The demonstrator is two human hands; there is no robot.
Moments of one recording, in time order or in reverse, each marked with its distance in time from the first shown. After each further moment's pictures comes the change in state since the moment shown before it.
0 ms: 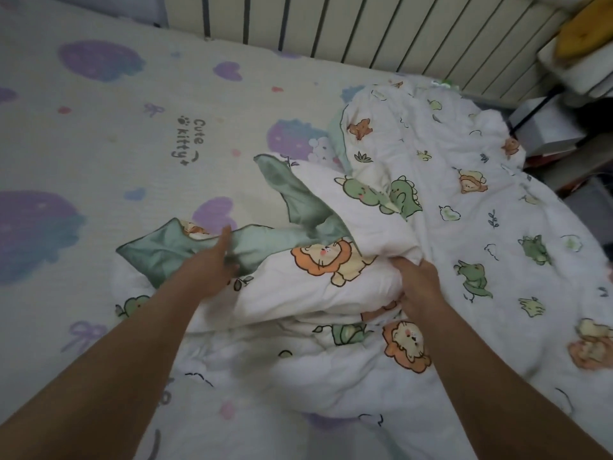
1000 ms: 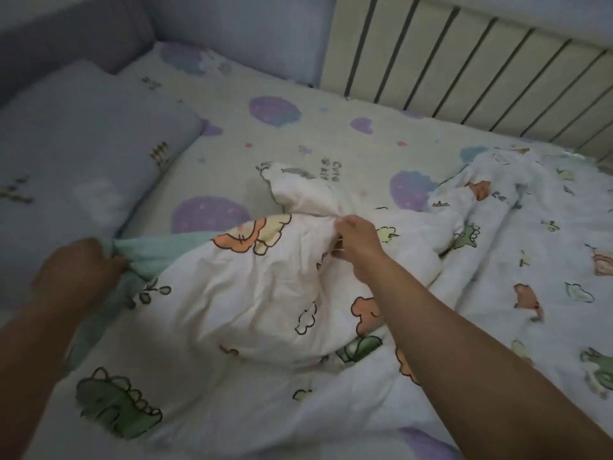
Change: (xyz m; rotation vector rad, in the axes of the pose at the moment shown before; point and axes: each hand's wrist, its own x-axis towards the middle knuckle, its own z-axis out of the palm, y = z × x) left_hand -0.205 -0.313 -0.178 0.025 0.531 -0.685; right_hand -0.184 -0.062 0.263 -0.218 -0.657 -0.268
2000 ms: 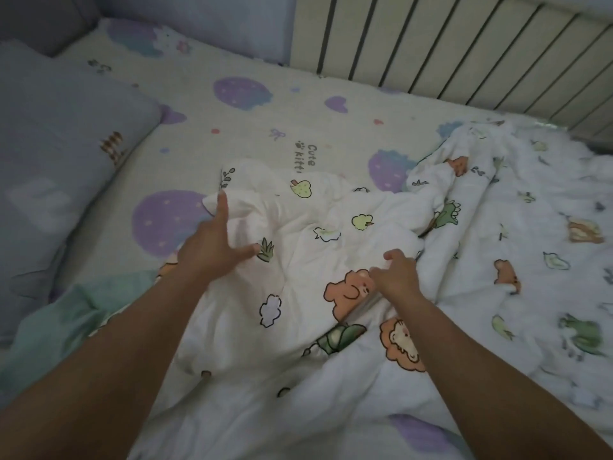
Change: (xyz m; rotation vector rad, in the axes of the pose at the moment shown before) left_hand -0.055 0.199 0.060 -0.190 -0.221 0.397; right_hand 0.009 0.098 -0.095 -0.654 0.279 0.085
